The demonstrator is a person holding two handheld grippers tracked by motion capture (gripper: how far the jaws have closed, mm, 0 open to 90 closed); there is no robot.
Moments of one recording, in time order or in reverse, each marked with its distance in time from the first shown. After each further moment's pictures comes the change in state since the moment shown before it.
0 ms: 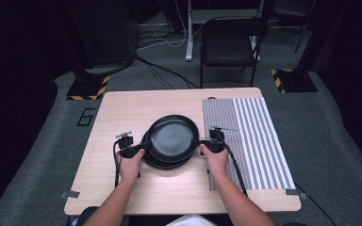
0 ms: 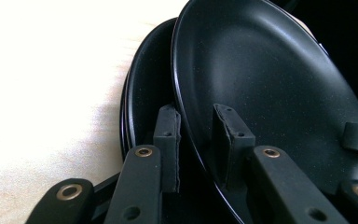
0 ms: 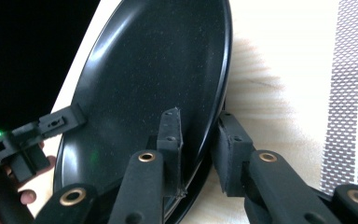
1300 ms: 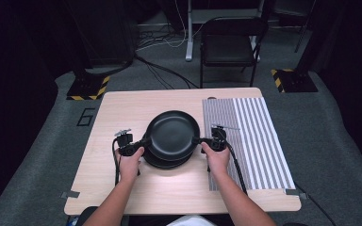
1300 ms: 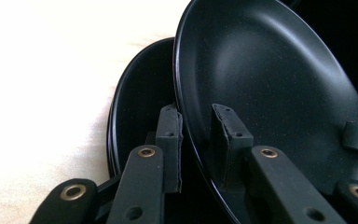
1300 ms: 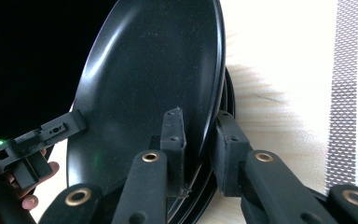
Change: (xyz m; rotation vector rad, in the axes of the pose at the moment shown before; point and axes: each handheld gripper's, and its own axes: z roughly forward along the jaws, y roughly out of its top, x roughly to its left) left arm -0.014 0.010 -0.012 -0.033 0.009 0.041; right arm 0.005 0.005 -0.011 -0.039 0.033 0.017
